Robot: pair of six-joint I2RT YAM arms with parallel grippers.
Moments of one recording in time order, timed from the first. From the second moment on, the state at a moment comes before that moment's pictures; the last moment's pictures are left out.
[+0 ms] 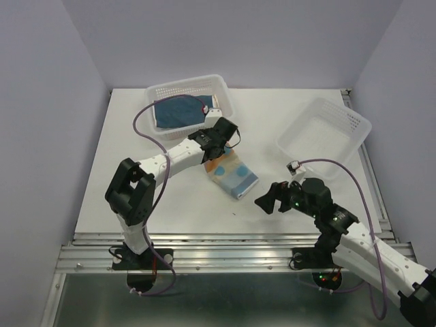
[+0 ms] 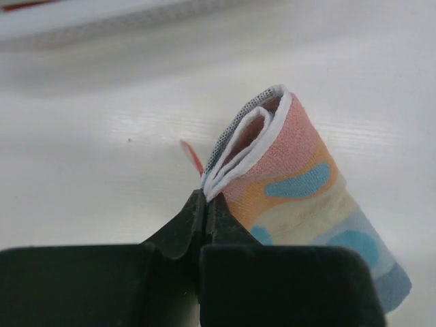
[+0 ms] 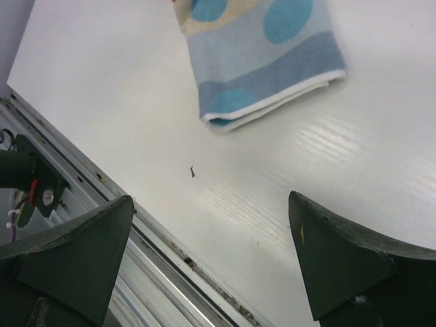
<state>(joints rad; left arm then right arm) -0.74 1.74 1.32 -0.50 -0.55 -0.63 0.64 0.63 0.33 -0.14 -0.21 0.54</state>
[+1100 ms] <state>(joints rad) -0.44 2.22 2.31 -0.65 -0.51 -0.33 0.64 0.56 0.33 -0.10 -0.07 0.54</state>
